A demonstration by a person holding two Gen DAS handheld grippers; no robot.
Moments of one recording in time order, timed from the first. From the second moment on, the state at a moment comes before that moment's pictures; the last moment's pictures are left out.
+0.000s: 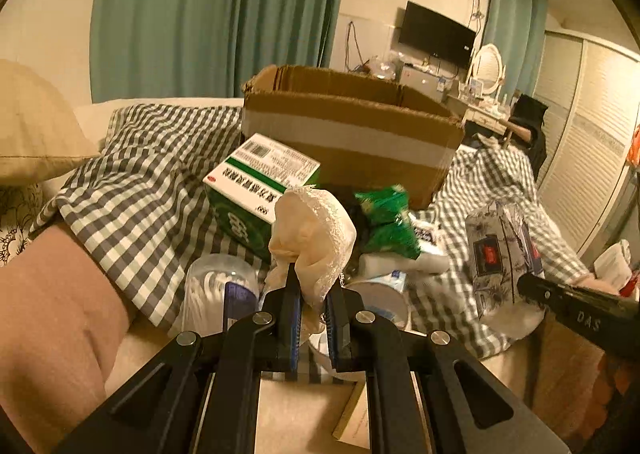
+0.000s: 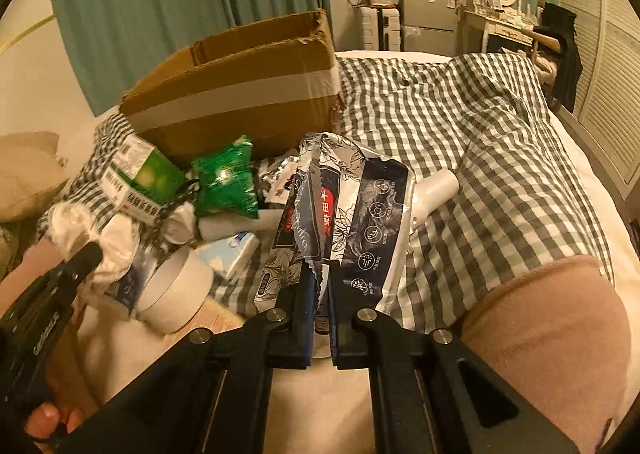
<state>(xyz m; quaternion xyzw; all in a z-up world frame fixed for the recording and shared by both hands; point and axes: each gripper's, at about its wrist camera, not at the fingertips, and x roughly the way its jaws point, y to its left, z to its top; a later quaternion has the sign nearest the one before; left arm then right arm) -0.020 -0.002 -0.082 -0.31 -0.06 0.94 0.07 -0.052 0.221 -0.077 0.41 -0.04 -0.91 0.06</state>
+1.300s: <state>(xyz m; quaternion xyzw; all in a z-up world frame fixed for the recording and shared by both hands) -0.113 0.003 0.070 -0.22 -0.03 0.97 0.09 -0.113 0.176 0.085 0.27 -0.02 -0.94 0.19</state>
